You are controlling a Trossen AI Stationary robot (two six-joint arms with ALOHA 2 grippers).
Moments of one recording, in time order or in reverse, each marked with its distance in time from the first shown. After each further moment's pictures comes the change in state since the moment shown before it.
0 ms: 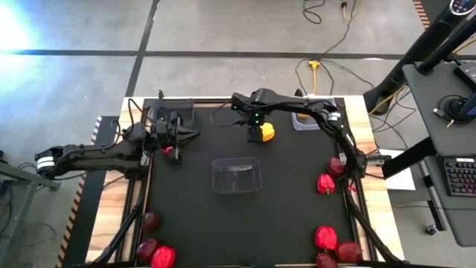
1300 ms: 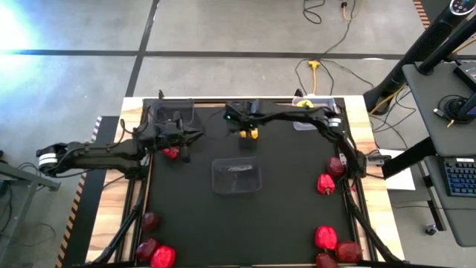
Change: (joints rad) left arm 0.002 0.076 0.001 -0.087 -0.140 0.133; right arm 0.117 0.013 0.051 0.148 0.122 -0.044
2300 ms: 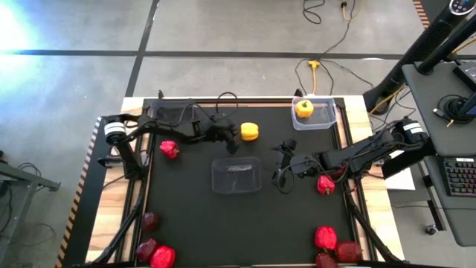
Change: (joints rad) left arm 0.016 0.934 0.618 -0.375 -0.192 -0.153; right arm 0.457 -0.858 -1.448 1.306 0.386 0.397
